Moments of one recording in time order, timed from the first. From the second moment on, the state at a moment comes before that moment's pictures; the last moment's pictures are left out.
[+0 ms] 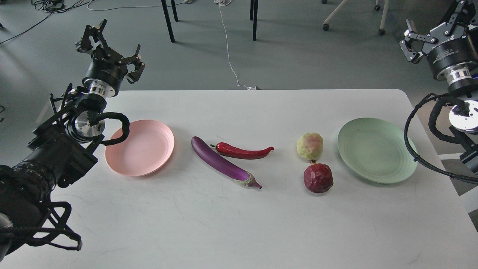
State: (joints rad) left arm -0.91 0.20 -0.69 -0.35 -0.18 -0.49 -0.42; right arm 0.88 -0.52 0.67 0.60 0.13 0.44 0.45
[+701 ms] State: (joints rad) left arm -0.92 0.29 -0.70 -0.40 -0.18 -0.49 -0.42; right arm 1.62 -0.27 -0.61 0.70 -0.26 0.35 0.46
